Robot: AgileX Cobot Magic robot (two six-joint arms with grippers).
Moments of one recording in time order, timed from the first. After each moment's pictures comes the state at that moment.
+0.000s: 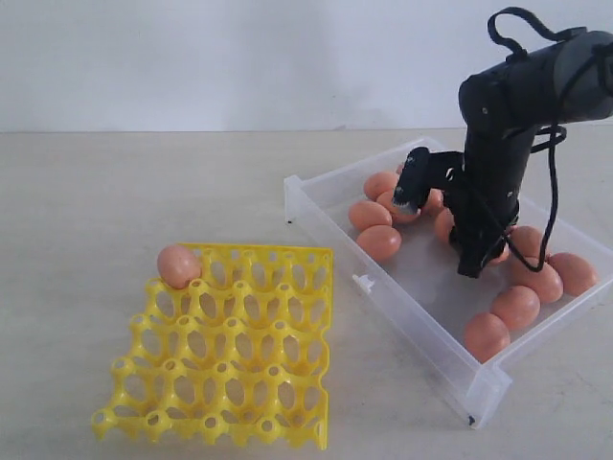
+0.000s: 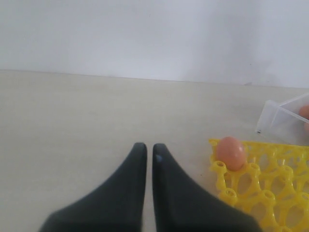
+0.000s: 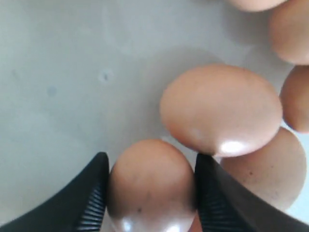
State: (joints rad) left arm -0.02 0.00 0.00 -0.26 0.26 0.18; right arm 0.17 2.06 -1.39 -0.21 0.84 -0.72
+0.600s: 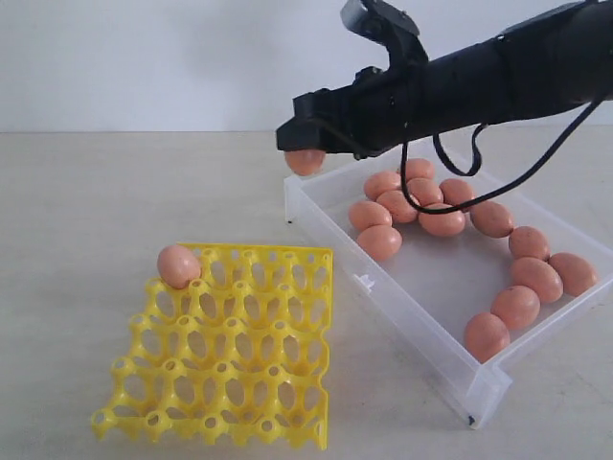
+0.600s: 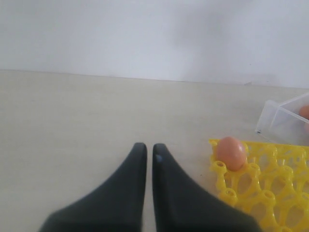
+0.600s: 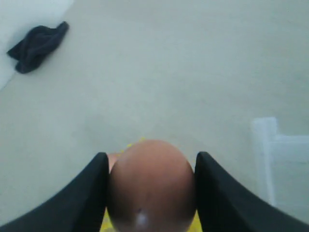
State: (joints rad) left arm -0.02 0.00 0.00 -0.26 0.26 0.18; right arm 0.24 1.83 -1.24 1.42 0.63 -1.20
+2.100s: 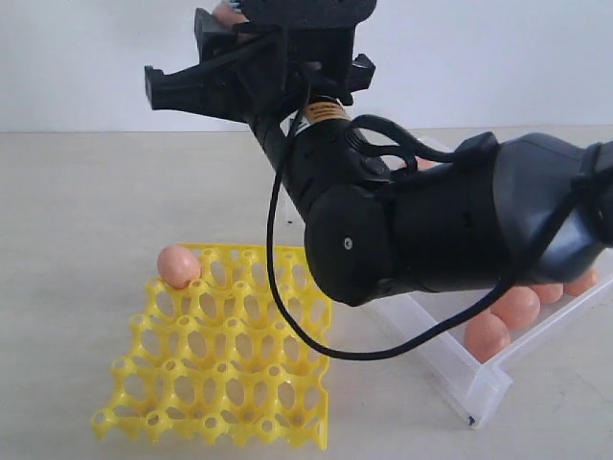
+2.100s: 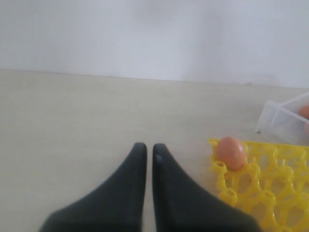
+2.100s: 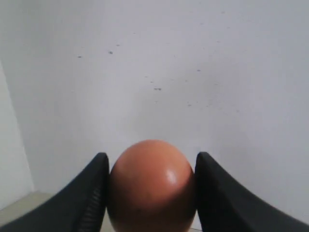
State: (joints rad) left arm -0.02 0.00 0.00 -0.26 0.26 0.18; right arm 0.80 1.79 -1.02 0.52 -1.00 -0.27
